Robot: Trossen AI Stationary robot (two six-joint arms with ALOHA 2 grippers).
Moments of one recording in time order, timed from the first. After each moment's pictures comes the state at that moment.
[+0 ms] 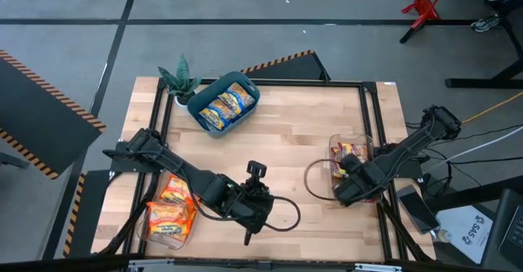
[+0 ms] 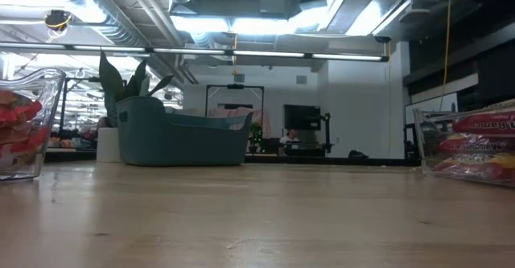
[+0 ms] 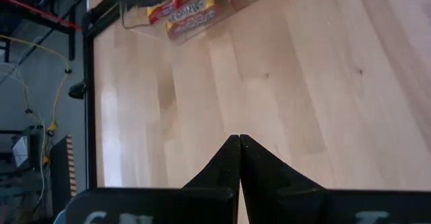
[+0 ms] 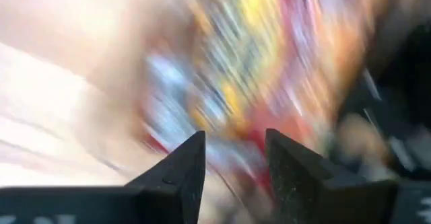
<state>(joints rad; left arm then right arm) -0.53 1.98 1.96 -1.06 -0.65 -0.02 0.62 1.43 1.19 -1.47 0.00 1.67</state>
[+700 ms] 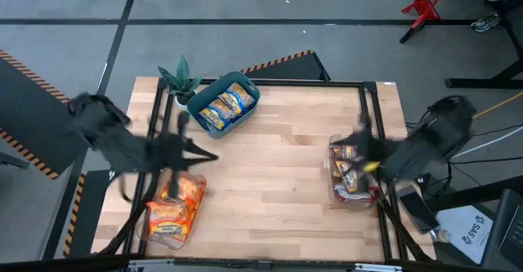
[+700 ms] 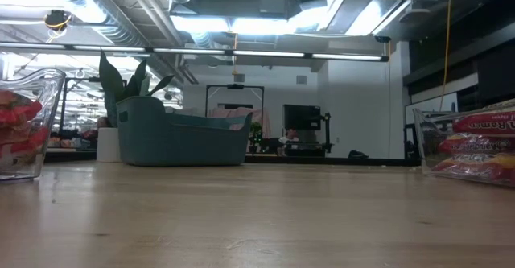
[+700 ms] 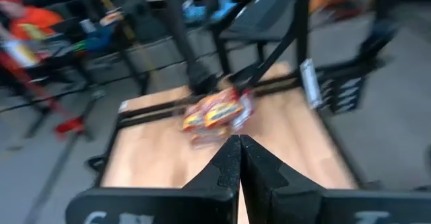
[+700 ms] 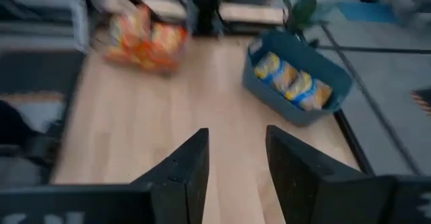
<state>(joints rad) -0.64 1.40 2.01 -1.05 -0.66 -0.05 0.64 1.33 1.85 -1.28 0.66 0.39</state>
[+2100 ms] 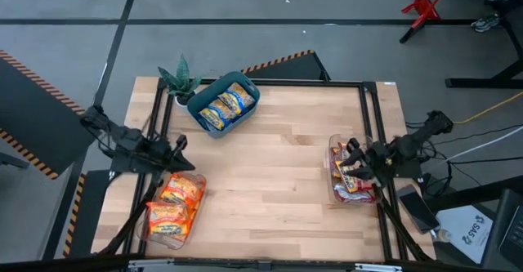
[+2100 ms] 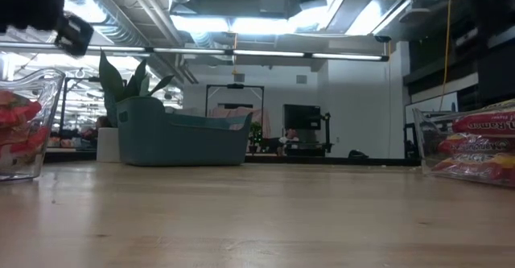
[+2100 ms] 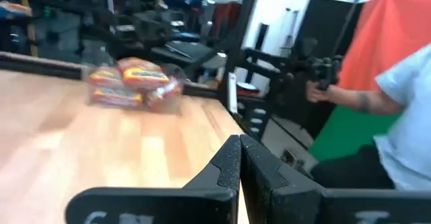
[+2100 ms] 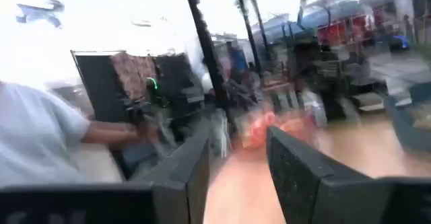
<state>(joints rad) -0.52 0.00 0.10 -0.05 -0.22 -0.26 0.58 0.00 0.01 0.23 0.24 0.23</state>
